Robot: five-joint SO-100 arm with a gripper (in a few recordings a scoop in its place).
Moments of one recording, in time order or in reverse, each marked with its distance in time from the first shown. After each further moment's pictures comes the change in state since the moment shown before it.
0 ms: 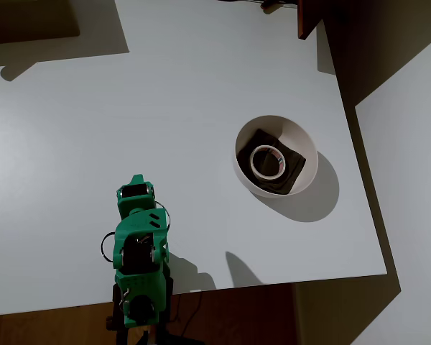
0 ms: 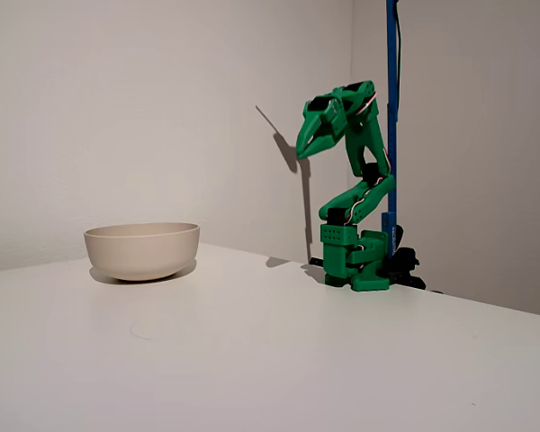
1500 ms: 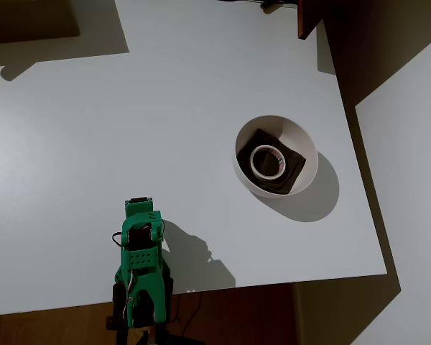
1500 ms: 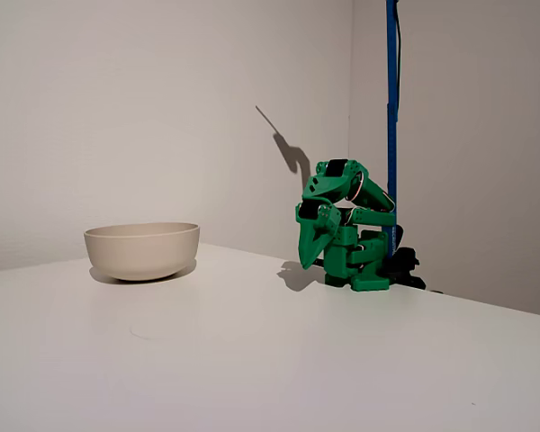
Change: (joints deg) arm -1.1 29.4 63.4 -13.2 4.3
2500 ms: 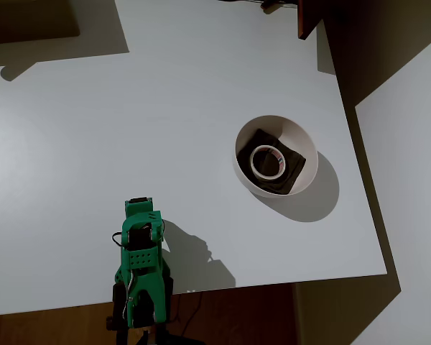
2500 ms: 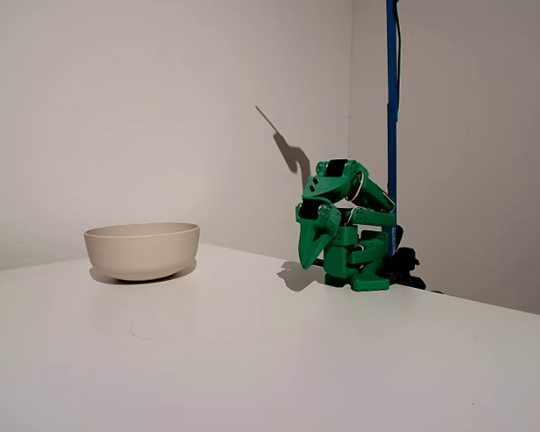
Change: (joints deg) arm 0.0 0.0 0.0 0.0 -0.4
